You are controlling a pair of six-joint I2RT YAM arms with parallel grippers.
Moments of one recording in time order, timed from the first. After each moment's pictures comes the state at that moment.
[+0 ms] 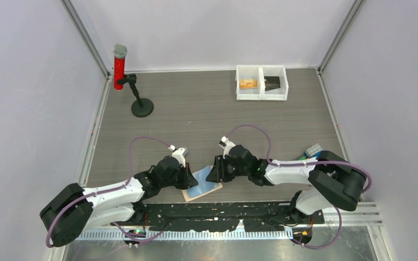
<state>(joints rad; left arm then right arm) -0.85 1.01 0.21 0.12 0.12 -0.74 0.97 1.43 0.48 0.32 -0.25 0.83</state>
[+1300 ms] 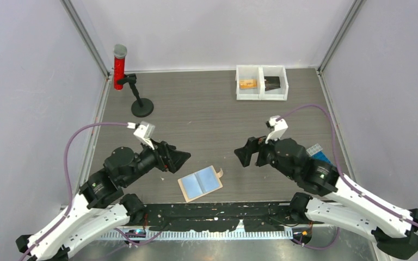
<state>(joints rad) -0.85 0.49 0.71 -0.42 -0.04 -0.58 0.97 0.70 0.77 -0.48 0.29 0.55</state>
